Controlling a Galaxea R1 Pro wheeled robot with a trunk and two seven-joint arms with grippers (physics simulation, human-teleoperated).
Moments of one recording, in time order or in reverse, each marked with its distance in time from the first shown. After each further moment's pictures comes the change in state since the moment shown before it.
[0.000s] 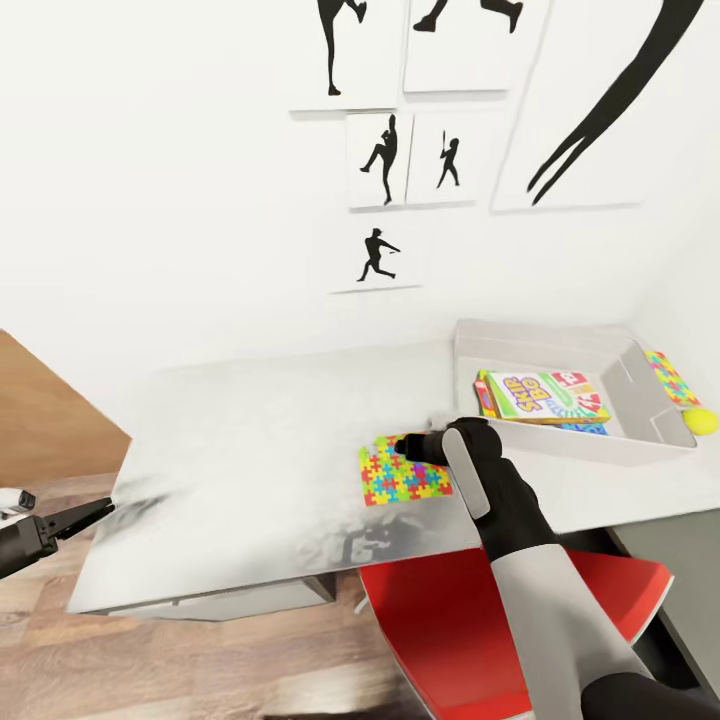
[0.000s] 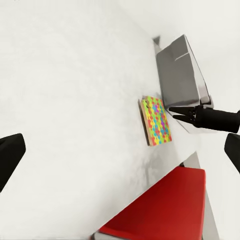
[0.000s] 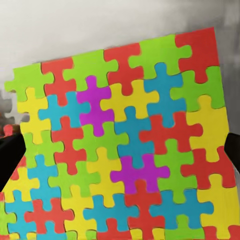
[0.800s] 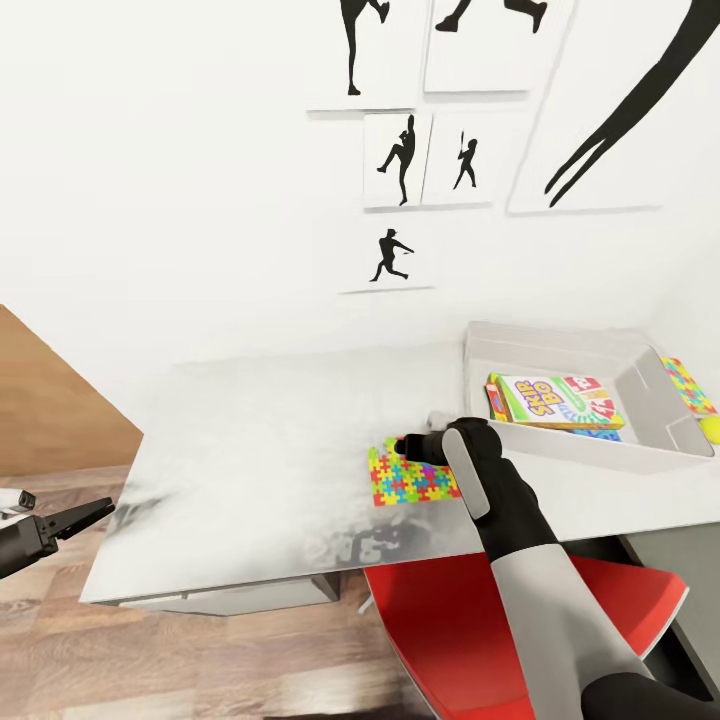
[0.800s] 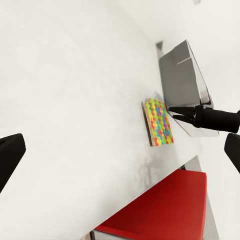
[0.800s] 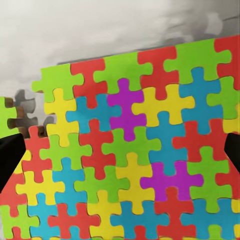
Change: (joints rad) left arm 0.000 -0.001 0.000 0.000 0.000 0.000 0.000; right arm 0.000 -0.001 0.001 0.001 0.000 0.000 0.000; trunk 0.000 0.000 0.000
